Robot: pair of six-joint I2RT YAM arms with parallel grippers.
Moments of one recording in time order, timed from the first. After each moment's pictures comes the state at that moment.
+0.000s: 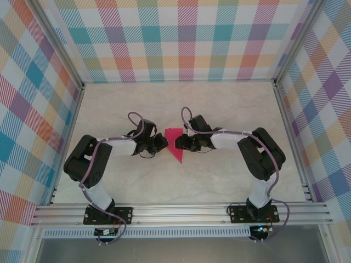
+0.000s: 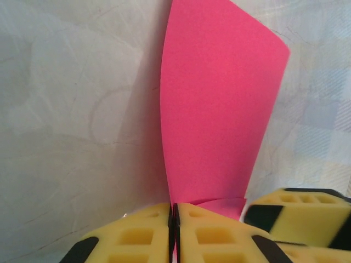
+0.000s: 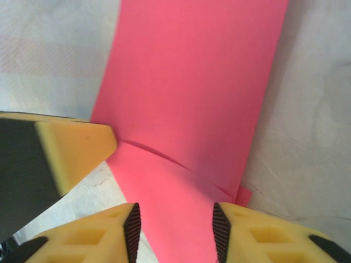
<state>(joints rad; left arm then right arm) -0.47 1.73 0.80 0.05 0.36 -0.92 0.63 1.83 1.00 -0.11 -0.42 0.66</state>
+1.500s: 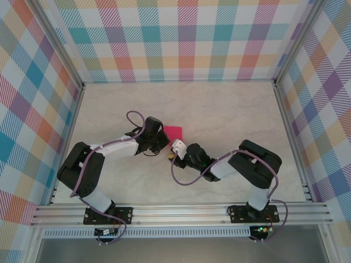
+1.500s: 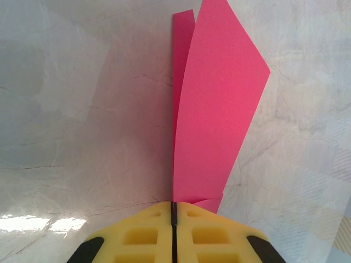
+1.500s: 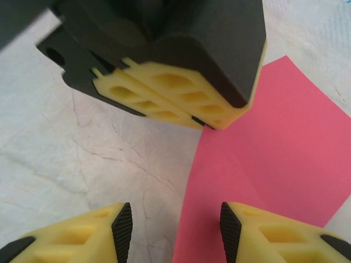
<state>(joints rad) -0.58 1.61 0.89 -0.17 0.14 -1.15 0.91 1.82 0.57 0.81 0.03 -0.14</state>
